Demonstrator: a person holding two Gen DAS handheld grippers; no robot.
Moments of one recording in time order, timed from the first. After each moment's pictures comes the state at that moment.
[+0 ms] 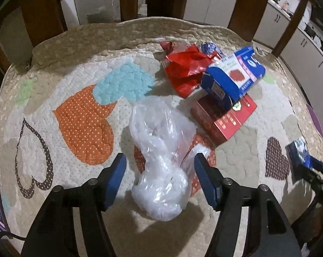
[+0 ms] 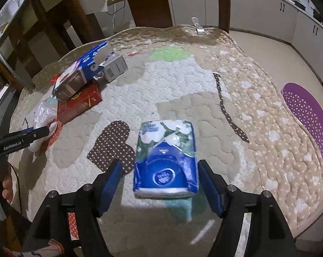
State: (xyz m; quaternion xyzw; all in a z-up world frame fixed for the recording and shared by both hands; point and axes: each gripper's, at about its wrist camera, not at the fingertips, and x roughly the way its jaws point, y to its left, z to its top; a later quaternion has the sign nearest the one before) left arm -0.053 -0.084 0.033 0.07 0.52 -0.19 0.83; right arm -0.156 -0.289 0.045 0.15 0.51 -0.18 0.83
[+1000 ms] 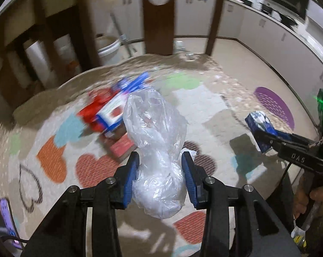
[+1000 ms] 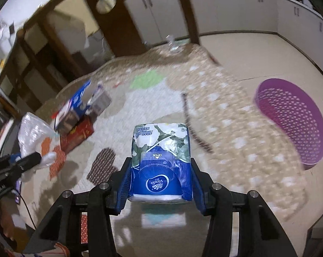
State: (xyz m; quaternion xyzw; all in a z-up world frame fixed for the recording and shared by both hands) left arm -0.138 -0.186 0.116 0.14 0.45 -0.31 0.83; right arm -0.194 -0.336 0.083 0.21 0.44 -0.22 0.85
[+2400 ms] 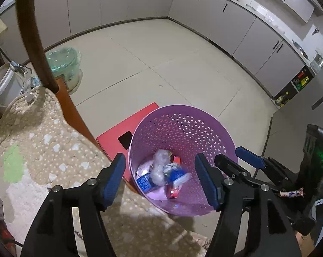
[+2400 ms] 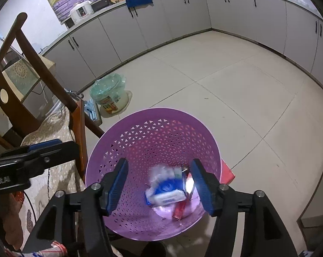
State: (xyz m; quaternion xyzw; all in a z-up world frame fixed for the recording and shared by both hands) left arm -0.152 -0.524 0.089 0.16 0.48 -0.49 0.71; right arm -0.314 -0.550 0.095 0.27 0.36 -0.39 0.81
